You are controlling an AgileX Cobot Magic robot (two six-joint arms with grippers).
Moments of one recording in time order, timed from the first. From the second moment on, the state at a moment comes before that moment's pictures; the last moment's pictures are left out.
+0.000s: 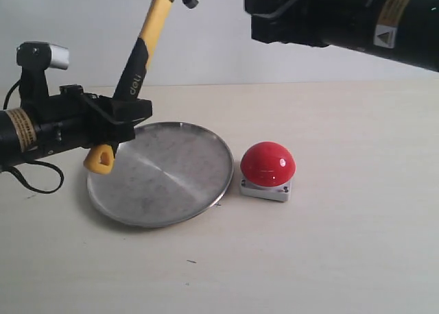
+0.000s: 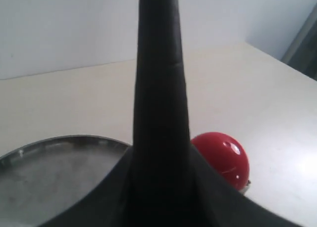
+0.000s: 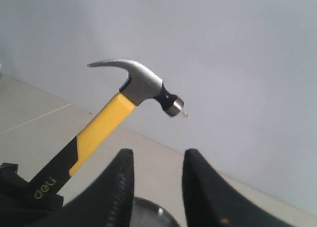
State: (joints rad) left arm -0.30 1.65 -0.67 0.77 -0.76 -0.77; right arm 0.43 1.37 -0.87 -0.69 -0.39 0.69
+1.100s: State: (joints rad) left arm -0.69 1.53 -0.54 0.40 -0.32 -0.41; right arm 0.43 0.37 -0.01 0.33 -0.56 -0.14
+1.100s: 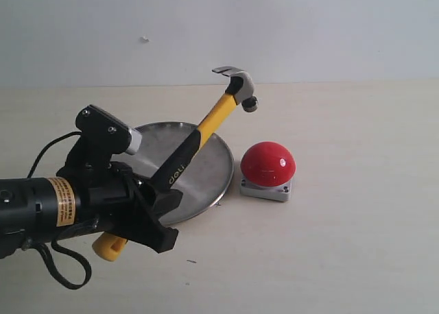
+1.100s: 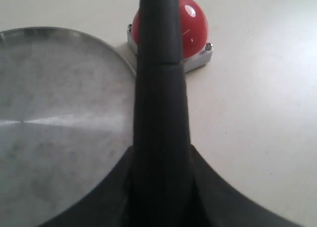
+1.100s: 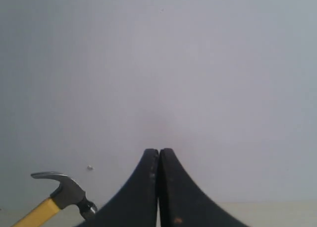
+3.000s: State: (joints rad) left arm -0.83 1.51 -0.63 0.15 -0.25 -0.24; right arm 0.43 0.37 -0.01 0.36 -0.51 -0.13
